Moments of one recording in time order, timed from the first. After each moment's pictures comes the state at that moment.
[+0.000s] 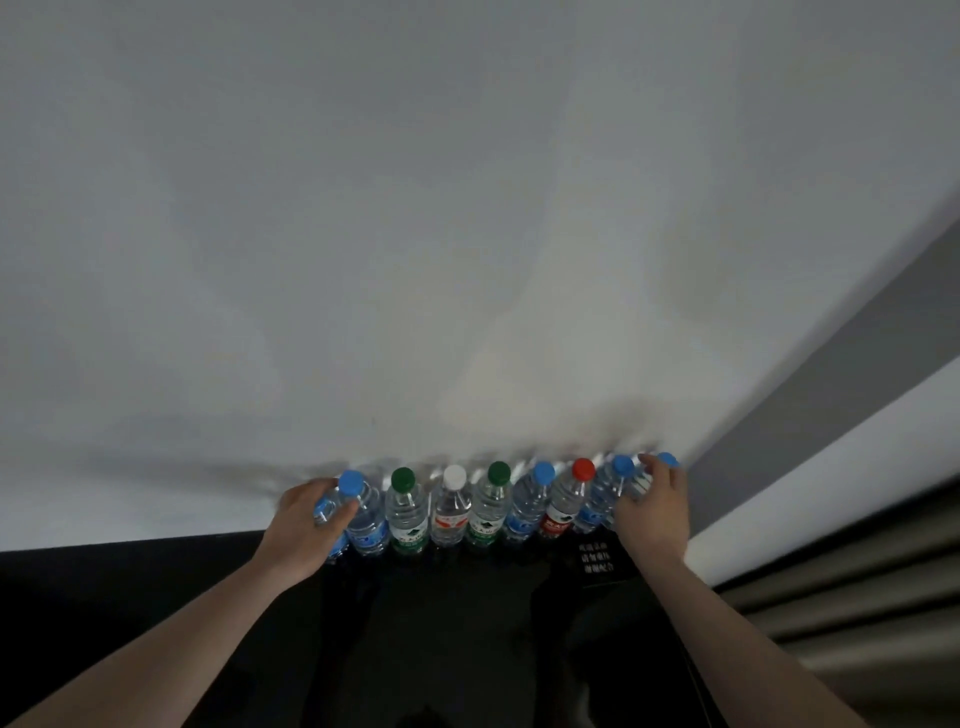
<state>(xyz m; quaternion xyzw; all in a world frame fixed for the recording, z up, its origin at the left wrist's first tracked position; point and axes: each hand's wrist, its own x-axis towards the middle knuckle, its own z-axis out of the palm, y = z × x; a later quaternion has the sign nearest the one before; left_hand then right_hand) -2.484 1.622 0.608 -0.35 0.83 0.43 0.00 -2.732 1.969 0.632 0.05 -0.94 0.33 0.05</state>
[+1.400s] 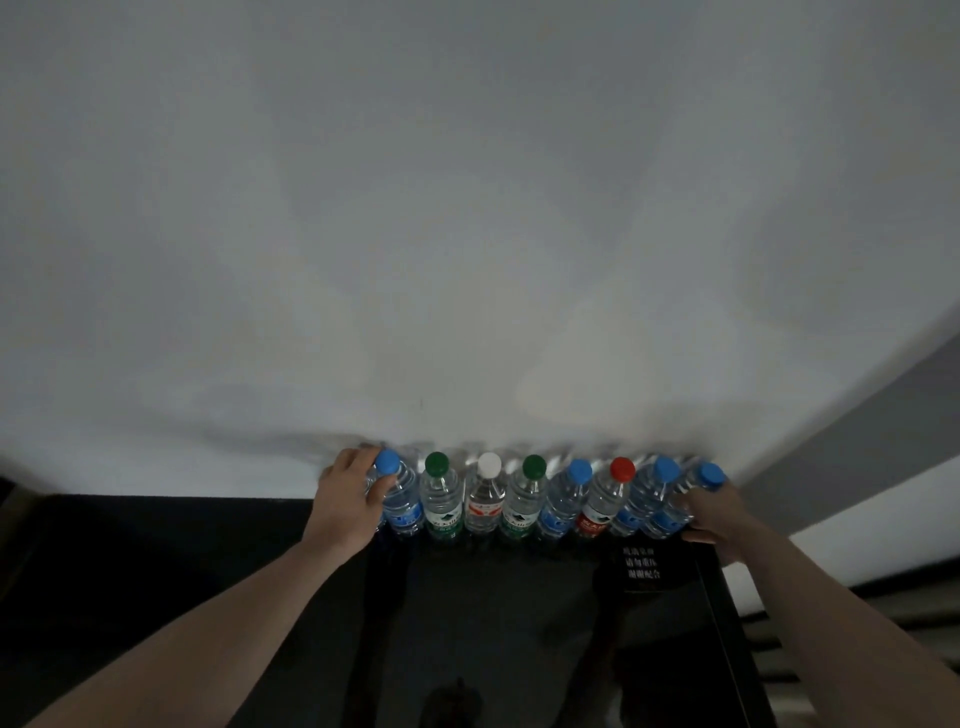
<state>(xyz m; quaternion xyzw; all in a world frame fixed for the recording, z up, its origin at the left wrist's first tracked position) -2.492 1.635 0.600 -0.35 0.87 0.32 -0.11 -2.798 1.992 0.626 -0.07 -0.84 0.45 -0.29</state>
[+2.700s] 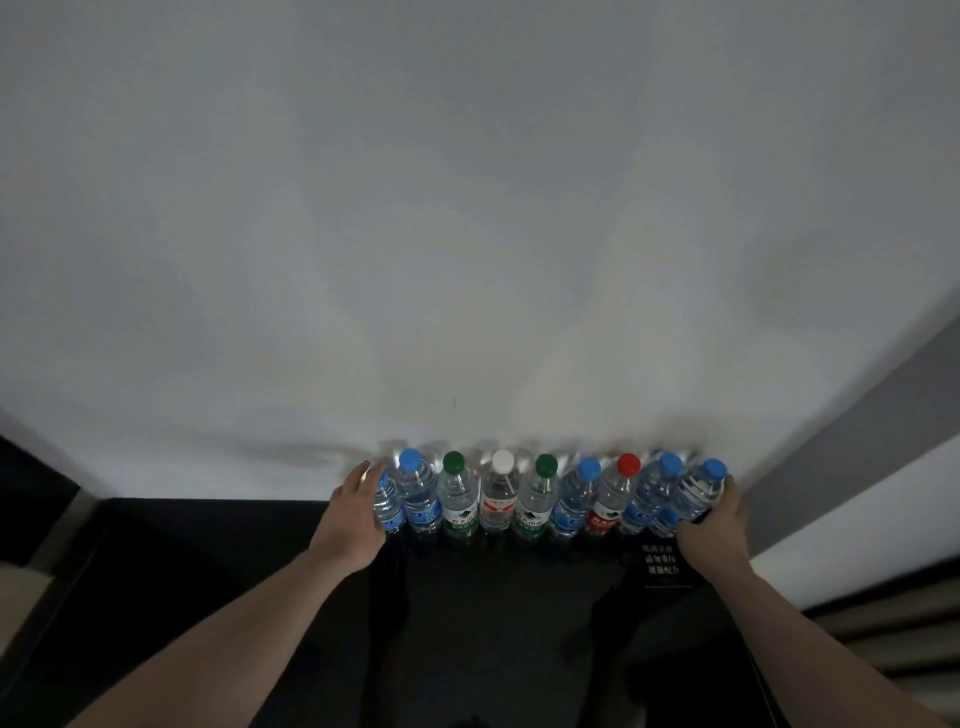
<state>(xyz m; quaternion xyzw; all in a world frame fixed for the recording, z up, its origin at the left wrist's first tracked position) -2.433 1.622 0.607 -0.36 0.89 0.27 0.00 -2.703 1.979 0.634 0.01 -0.91 0.40 -0.12</state>
